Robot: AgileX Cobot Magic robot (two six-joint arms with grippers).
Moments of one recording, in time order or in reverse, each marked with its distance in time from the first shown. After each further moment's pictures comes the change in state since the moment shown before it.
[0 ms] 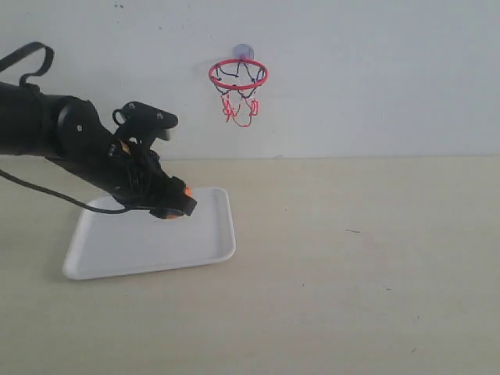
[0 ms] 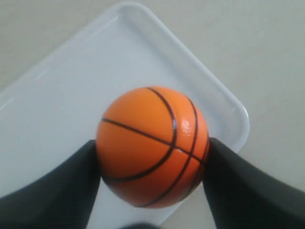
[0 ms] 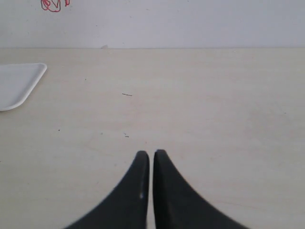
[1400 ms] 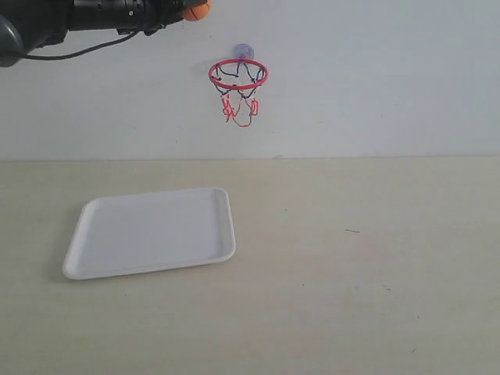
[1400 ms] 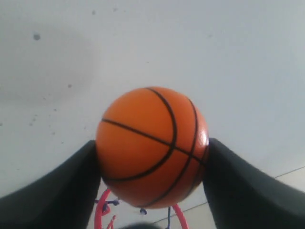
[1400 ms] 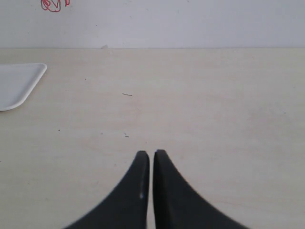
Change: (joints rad) left arm 0.215 0.547 -1.257 -0.988 0.205 0.287; right arm 0.000 0.000 0.000 0.000 0.000 0.000
